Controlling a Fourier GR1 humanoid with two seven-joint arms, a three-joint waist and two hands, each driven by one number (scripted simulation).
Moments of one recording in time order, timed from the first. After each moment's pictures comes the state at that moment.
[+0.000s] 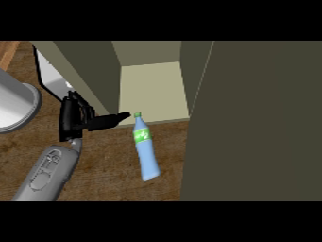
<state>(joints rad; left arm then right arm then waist) -0.37 0.23 -0.20 -1.16 -0.04 0.57 -0.20 0.47 -0.11 0.37 -2.05 -0.24 0.19 -0.21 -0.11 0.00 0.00</state>
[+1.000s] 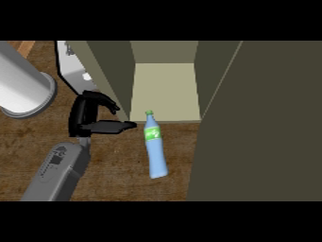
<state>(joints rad) -0.40 0.14 -0.11 -1.07 0.24 0.17 -0.39 0.53 -0.11 0.37 -2.11 -0.22 0.14 -0.20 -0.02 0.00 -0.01</state>
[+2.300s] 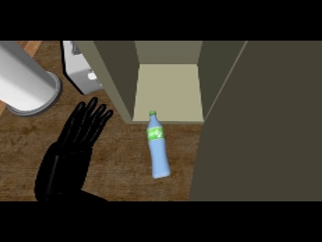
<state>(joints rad) 0.05 0.10 -0.30 -1.90 0.36 0.06 -0.16 0.61 -0.19 0.47 -2.17 -0.10 0.15 -0.20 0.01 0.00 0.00</state>
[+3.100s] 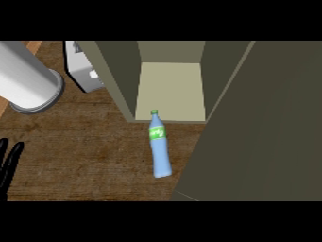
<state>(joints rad) 0.41 0.27 -0.05 -2.18 0.60 -0.11 -0.21 0.50 -0.26 0.67 -2.28 0.13 0.17 0.02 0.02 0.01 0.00</state>
